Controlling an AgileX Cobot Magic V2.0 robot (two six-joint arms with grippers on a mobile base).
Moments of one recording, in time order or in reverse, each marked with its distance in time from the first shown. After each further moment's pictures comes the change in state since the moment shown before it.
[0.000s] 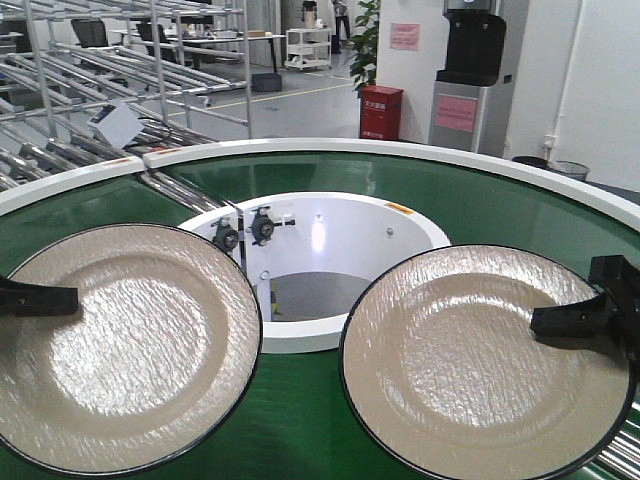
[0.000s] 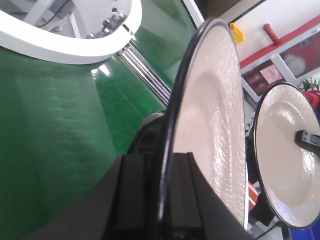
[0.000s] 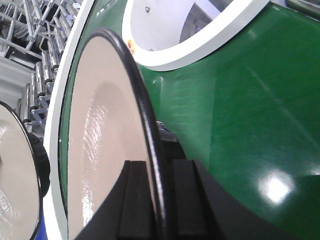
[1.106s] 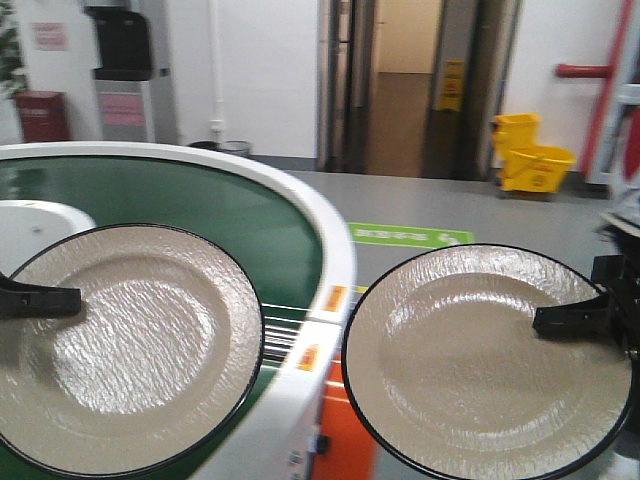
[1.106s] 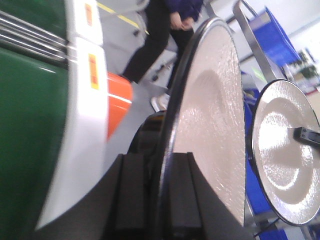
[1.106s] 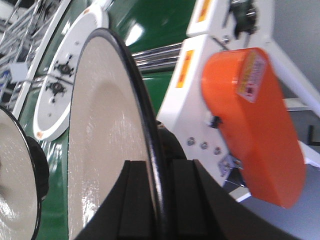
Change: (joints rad) left arm 0.000 0.000 0.000 0.001 0.003 0.000; right arm 0.000 0.000 0.000 0.000 -0.002 0.000
